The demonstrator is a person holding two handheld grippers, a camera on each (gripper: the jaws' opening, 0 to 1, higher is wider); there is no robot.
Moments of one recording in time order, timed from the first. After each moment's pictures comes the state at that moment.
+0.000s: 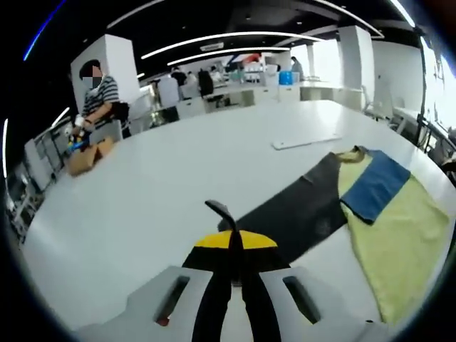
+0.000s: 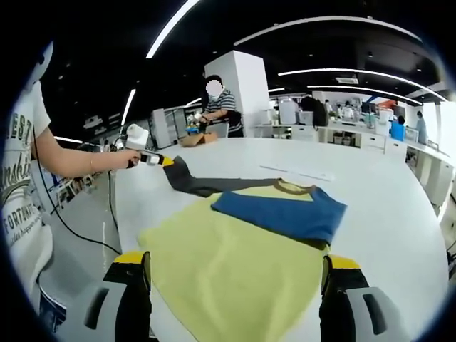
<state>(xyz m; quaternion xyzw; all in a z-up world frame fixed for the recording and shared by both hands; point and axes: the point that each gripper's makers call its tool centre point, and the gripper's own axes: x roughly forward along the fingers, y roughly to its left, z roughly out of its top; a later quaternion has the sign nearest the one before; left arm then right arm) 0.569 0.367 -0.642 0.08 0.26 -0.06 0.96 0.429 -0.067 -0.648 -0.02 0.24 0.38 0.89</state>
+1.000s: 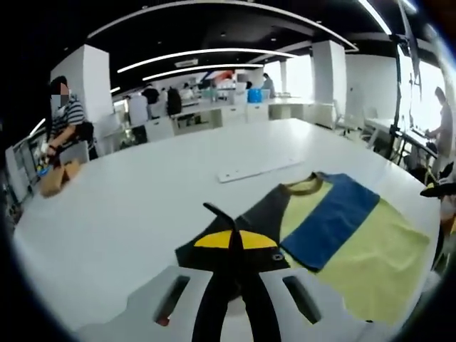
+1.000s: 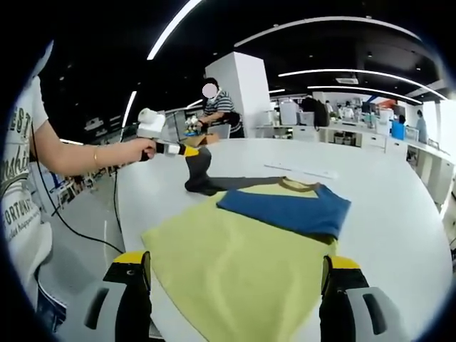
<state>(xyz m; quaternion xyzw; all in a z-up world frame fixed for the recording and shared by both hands) 0.594 0.251 -0.618 0.07 0.22 -0.15 0.96 0.417 -0.059 -0.655 -0.01 0.23 0.39 0.89</state>
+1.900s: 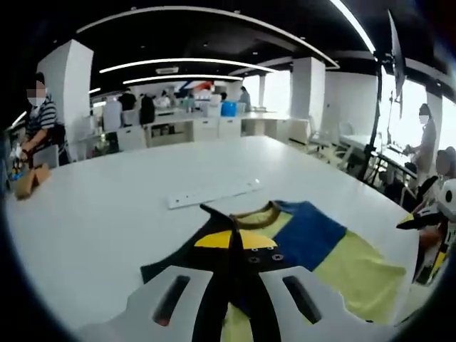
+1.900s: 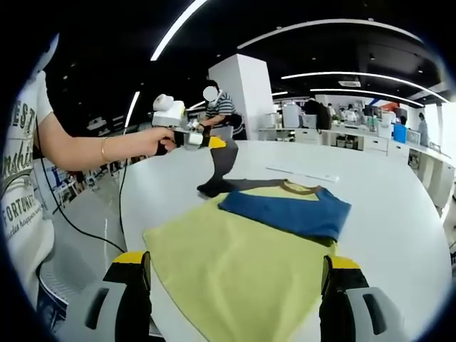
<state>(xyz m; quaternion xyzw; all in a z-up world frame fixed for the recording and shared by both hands) 0.612 0.152 -0.597 0.02 0.19 -0.23 0.95 0.415 -0.063 -0.652 -0.02 0.23 0.39 0.89</state>
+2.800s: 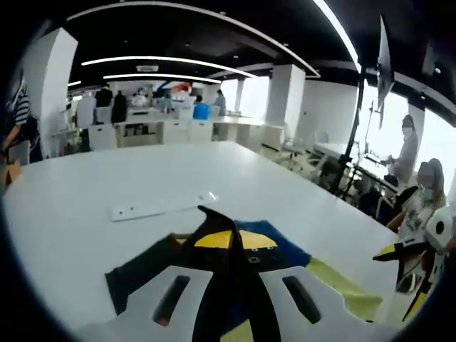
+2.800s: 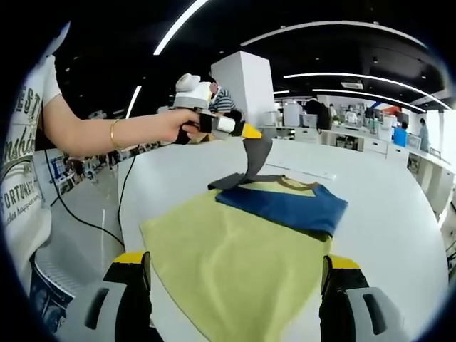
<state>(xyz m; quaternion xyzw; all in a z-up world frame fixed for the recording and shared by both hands) 0.625 0.045 -0.594 -0.01 0.19 -0.31 0.93 0.413 -0.073 -0.663 -0.04 0.23 0.39 0.89</state>
